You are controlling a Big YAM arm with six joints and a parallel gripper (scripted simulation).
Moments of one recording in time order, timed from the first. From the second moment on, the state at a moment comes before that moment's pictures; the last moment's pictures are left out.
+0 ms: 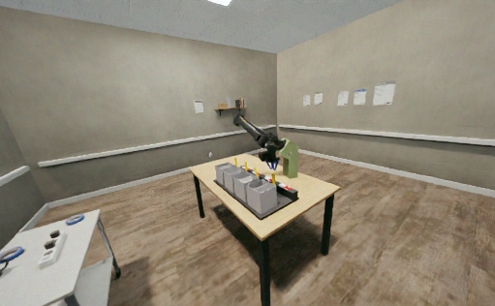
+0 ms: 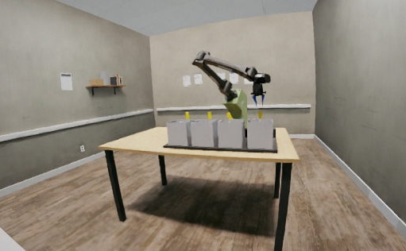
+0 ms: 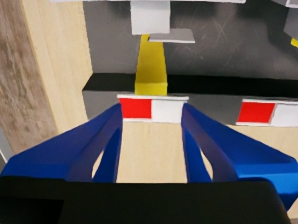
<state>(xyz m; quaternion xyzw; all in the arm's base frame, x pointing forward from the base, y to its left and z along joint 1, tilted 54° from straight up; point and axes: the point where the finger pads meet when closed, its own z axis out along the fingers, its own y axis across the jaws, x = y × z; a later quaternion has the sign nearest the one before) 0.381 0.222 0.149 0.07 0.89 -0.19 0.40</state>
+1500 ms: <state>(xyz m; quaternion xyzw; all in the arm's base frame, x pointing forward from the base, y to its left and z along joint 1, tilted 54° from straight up) 0.425 0.198 0.109 0.07 0.89 -0.19 0.40</state>
